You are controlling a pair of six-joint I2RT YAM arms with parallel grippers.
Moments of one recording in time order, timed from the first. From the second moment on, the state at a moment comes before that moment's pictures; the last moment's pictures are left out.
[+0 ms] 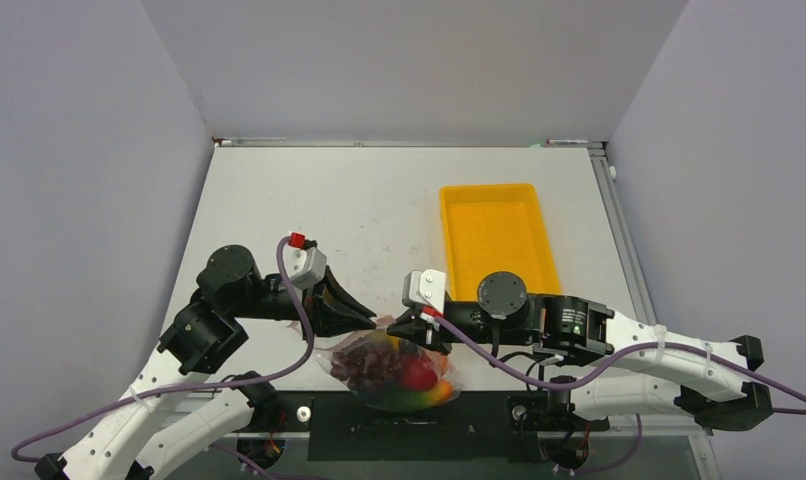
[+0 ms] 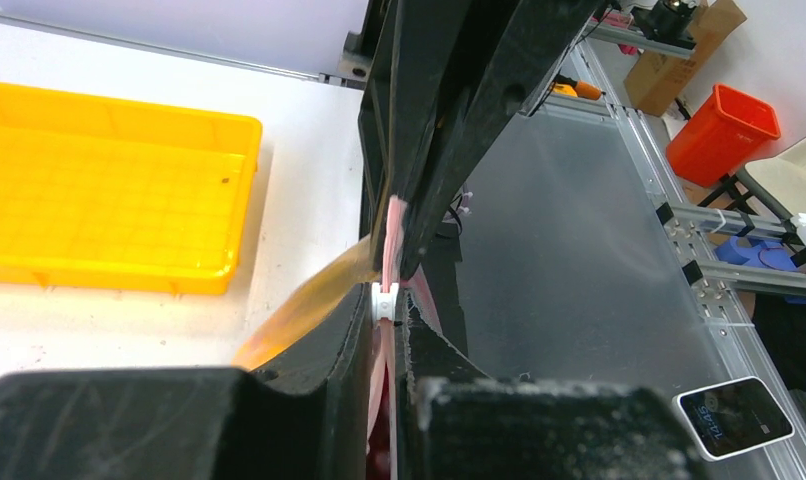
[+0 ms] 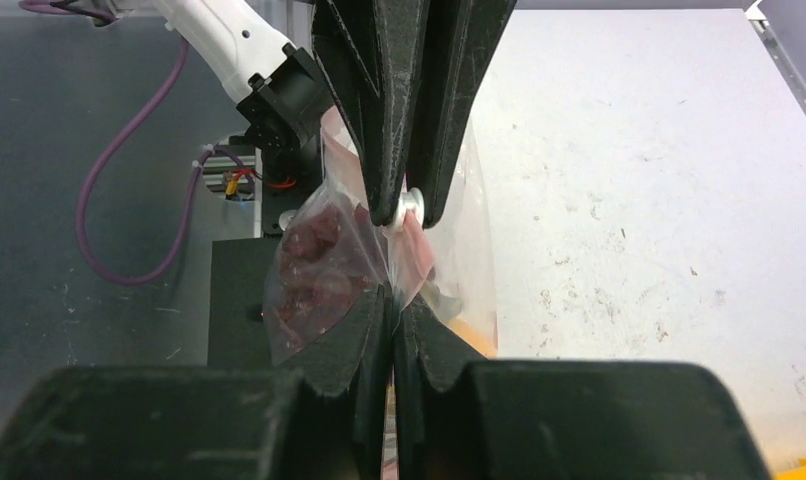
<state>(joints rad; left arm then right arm) -0.68 0.69 0.91 -0.30 0.92 -0.20 1.33 1.01 1.14 -0.42 -0.11 -0.12</state>
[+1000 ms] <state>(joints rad) -0.68 0.64 0.91 -0.40 0.81 -0.15 1.33 0.77 1.10 -0.40 0.10 -0.09</state>
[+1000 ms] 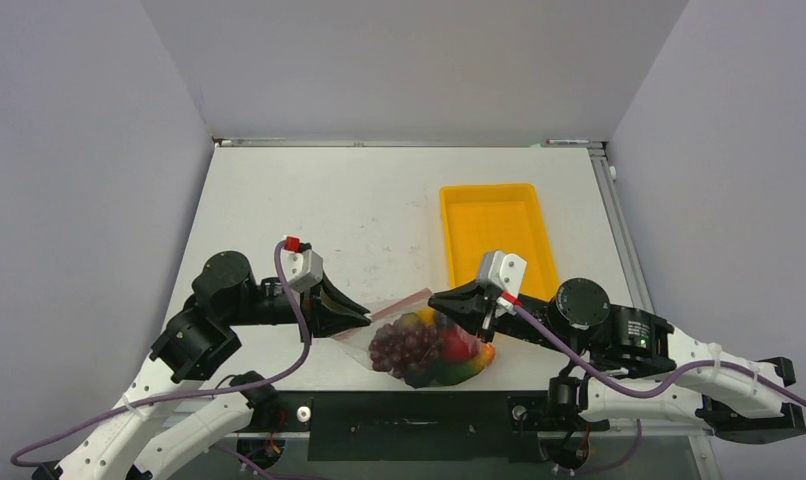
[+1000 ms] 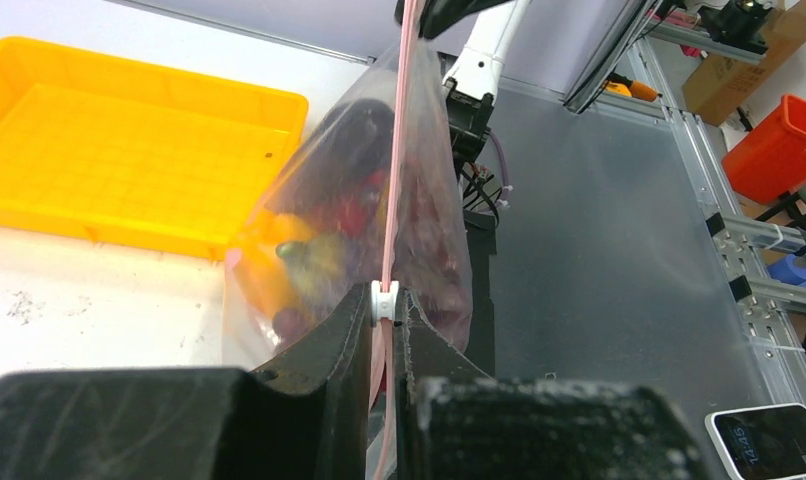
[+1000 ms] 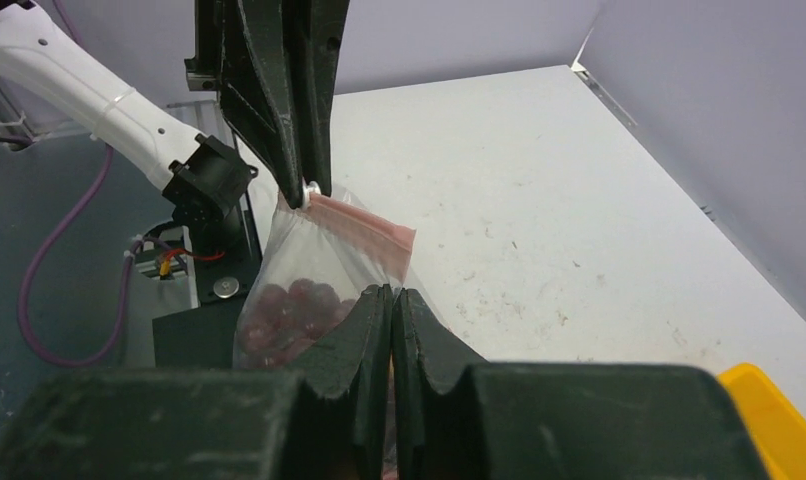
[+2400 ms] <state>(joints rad) -0.68 0.68 0.95 -0.56 0.79 -0.15 1.33 1.08 1.26 -0.53 -0.06 -0.26</state>
